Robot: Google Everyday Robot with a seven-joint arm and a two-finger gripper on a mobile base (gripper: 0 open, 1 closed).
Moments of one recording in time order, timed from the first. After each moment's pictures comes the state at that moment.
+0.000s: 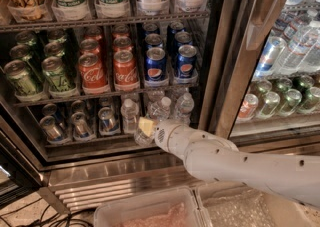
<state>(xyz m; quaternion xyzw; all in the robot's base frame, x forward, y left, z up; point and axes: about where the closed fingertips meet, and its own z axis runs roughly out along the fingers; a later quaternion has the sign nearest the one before) 0.575 0.024 0.713 -0.03 0.82 0.33 0.46</state>
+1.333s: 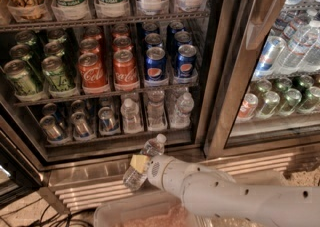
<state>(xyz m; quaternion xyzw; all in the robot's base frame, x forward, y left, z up) 0.482 0.051 0.649 0.05 0.86 0.39 0.32</state>
